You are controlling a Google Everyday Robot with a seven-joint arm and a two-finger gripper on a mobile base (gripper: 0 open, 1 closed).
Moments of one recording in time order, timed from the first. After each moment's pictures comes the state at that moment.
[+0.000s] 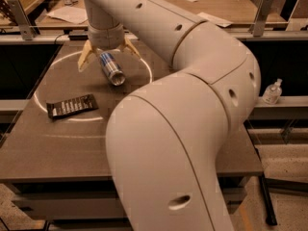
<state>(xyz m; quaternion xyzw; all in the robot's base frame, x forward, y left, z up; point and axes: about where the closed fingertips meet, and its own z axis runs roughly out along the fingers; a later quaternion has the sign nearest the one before) 0.700 0.112 0.871 -0.16 0.98 0.02 0.10</state>
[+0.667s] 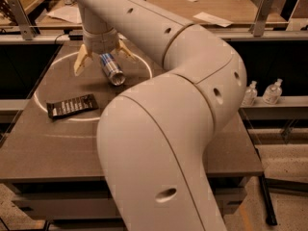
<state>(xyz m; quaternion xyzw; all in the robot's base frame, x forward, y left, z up) 0.704 0.130 0.856 -0.18 0.98 0.01 0.09</state>
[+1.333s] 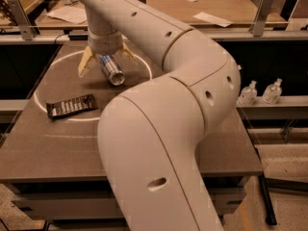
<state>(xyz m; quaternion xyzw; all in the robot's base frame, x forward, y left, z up) 0.715 0.124 0.843 -0.20 0.98 0.02 0.08</state>
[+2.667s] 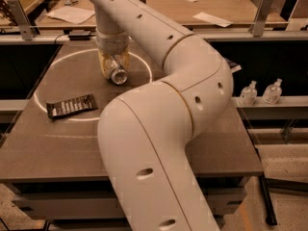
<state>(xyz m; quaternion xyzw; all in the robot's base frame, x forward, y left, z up) 0.723 0.105 0.833 -0.22 0.97 0.03 0.05</state>
